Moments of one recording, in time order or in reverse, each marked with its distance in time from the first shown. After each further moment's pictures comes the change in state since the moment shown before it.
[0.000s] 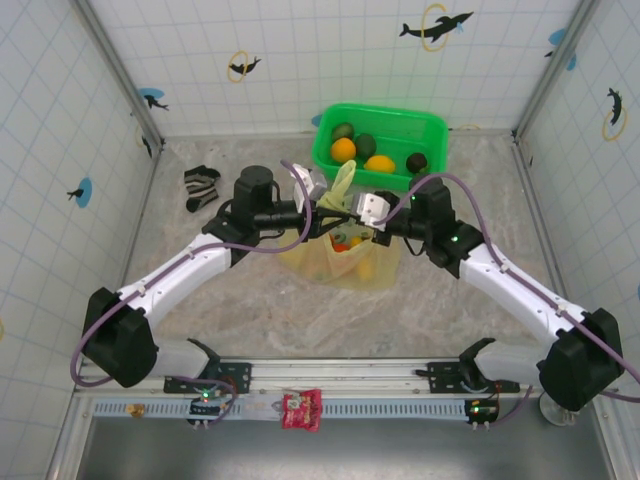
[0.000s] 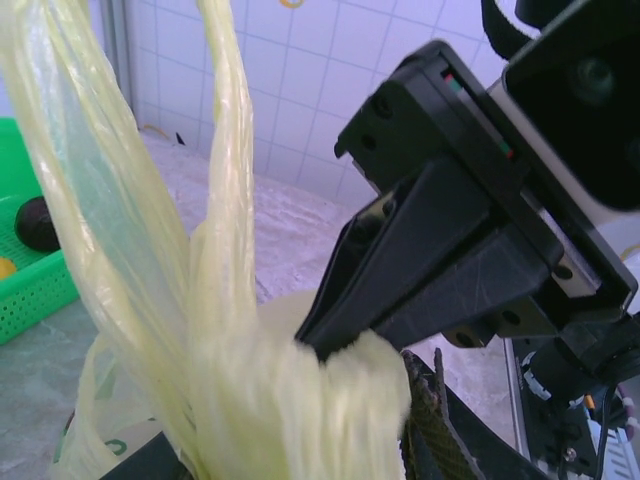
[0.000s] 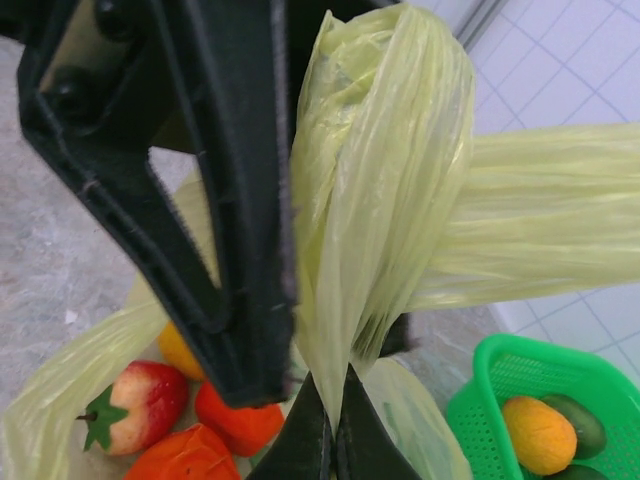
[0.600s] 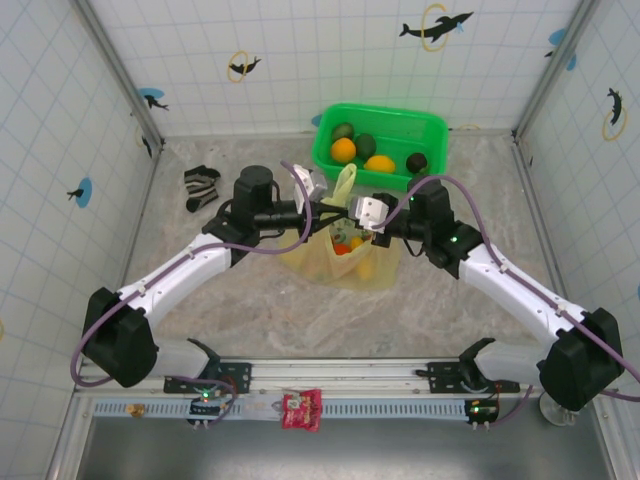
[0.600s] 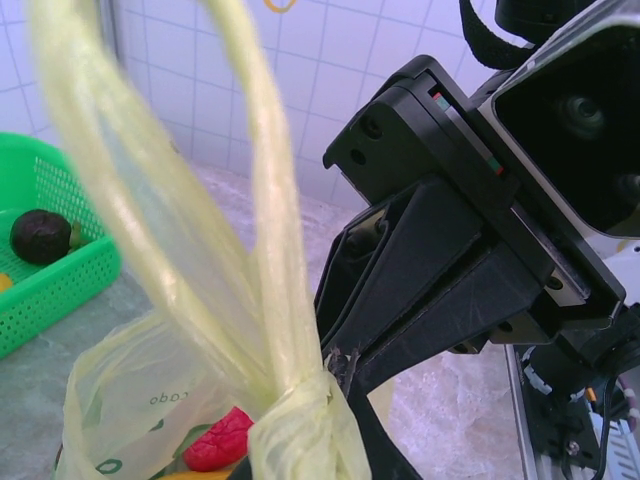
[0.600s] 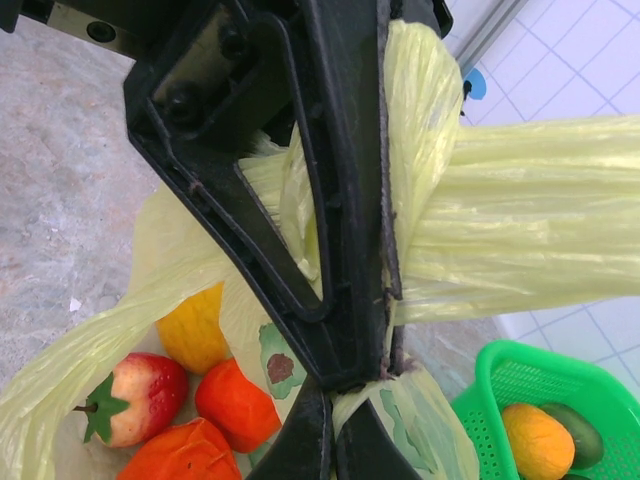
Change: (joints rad) left arm 0.000 0.000 0.000 0.005 0.018 0.032; right arm 0.003 0.000 0.000 -0.011 0.001 -0.040
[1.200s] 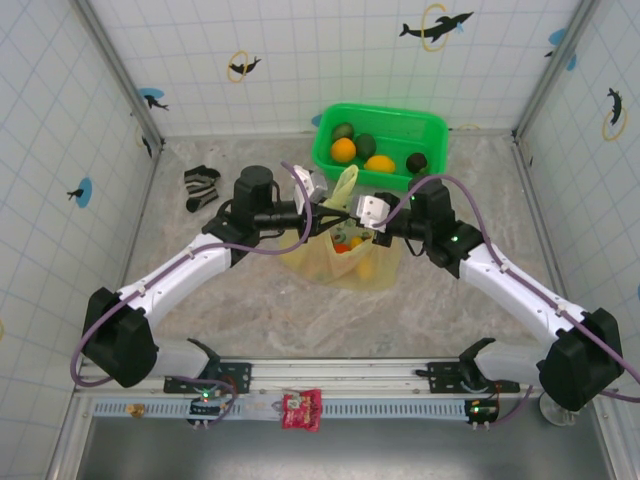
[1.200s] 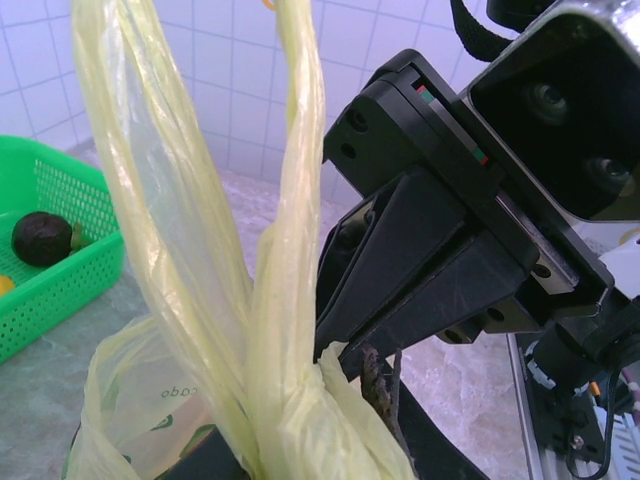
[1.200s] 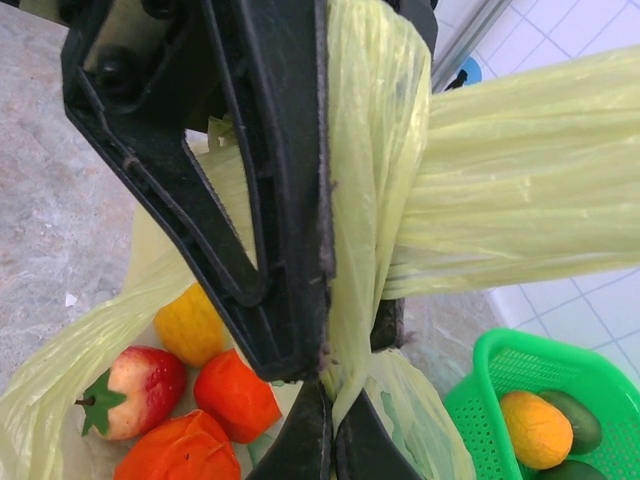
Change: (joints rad) left arm 0.000 0.000 0.000 -0.008 0.004 0.018; right arm -0.010 0.000 0.000 -0.006 0.006 0.010
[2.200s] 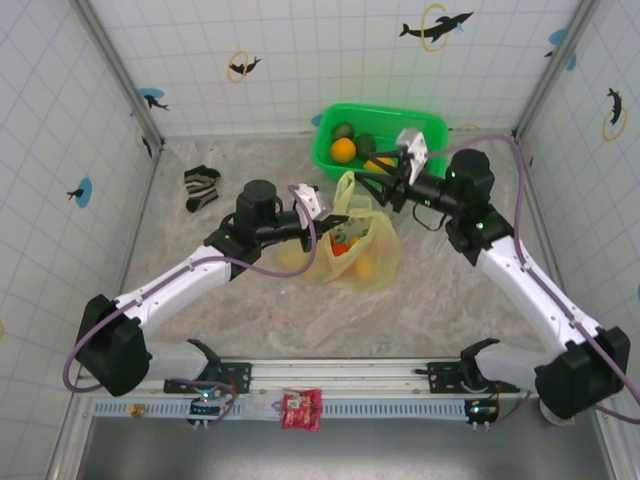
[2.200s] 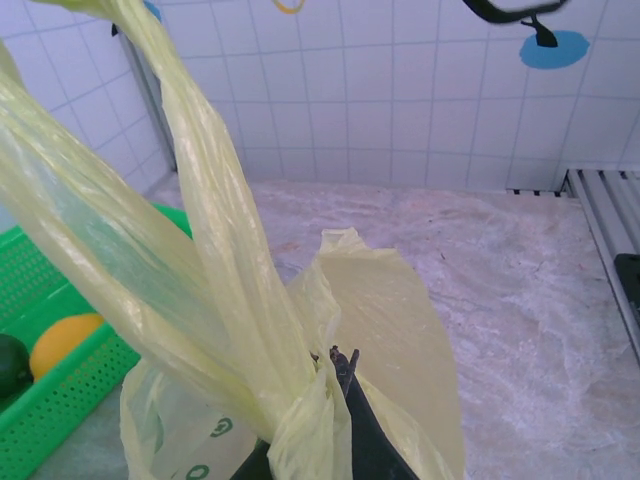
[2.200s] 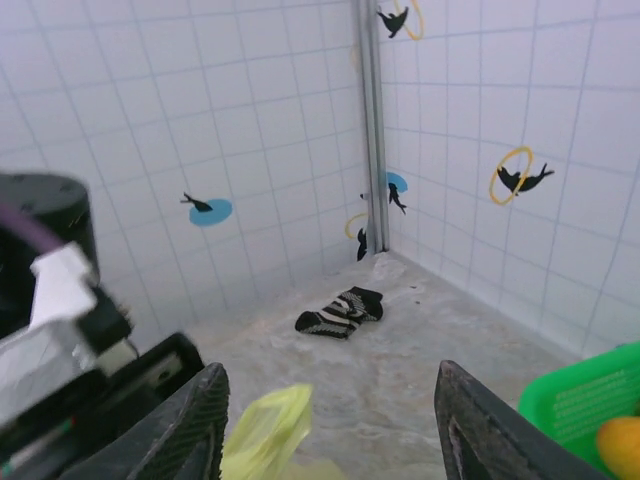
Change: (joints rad) left arm -0.060 -0.056 -0.092 0.071 -0.176 0.240; right arm -0.157 -0.005 0.151 0.218 -0.145 0.871
